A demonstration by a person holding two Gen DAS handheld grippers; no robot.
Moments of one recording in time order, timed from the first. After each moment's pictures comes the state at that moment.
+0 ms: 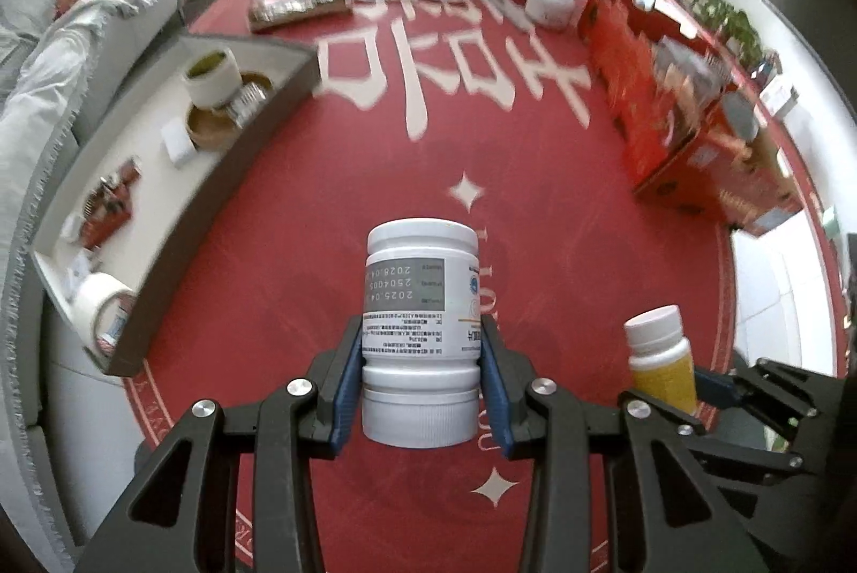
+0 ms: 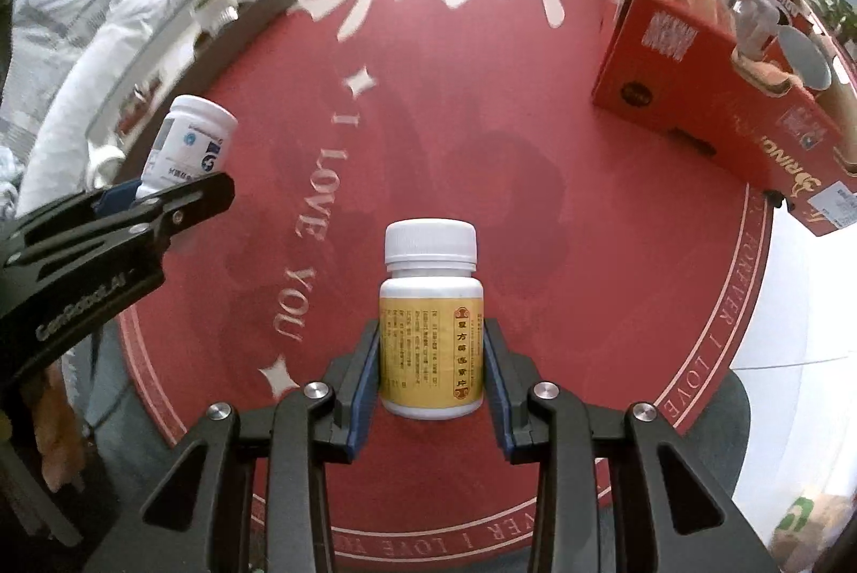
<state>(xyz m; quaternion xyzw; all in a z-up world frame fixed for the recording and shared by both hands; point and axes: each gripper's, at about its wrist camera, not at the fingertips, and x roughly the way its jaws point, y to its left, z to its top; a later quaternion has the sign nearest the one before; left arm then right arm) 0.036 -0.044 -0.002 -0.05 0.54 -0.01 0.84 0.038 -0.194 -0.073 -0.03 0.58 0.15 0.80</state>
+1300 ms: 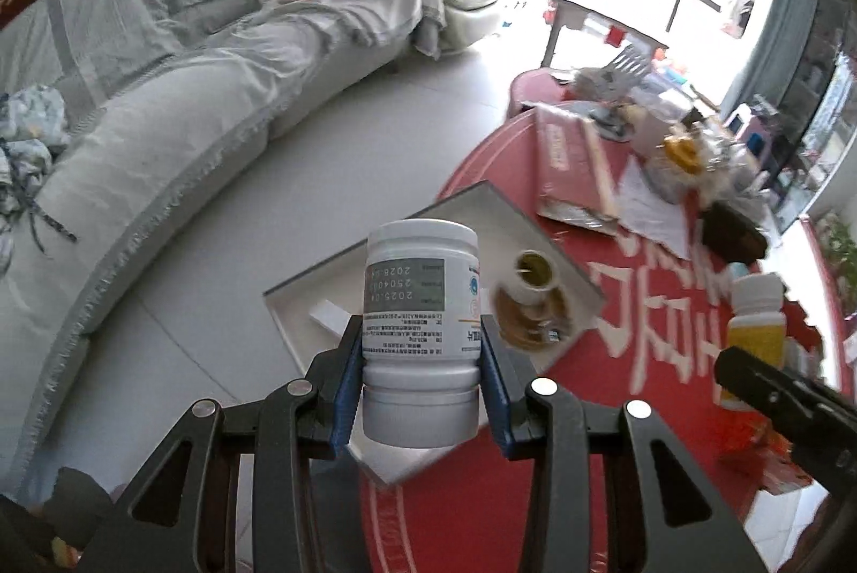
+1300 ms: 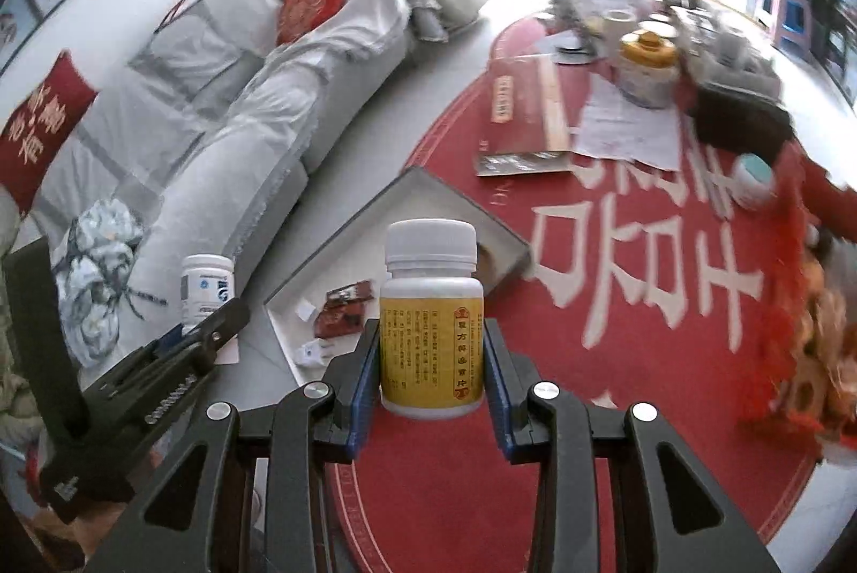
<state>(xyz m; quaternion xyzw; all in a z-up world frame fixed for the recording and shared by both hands) 0.040 0.158 0.093 -0.16 0.42 0.23 0.86 0.126 -0.016 0.078 -0.01 0.46 0.30 0.84</state>
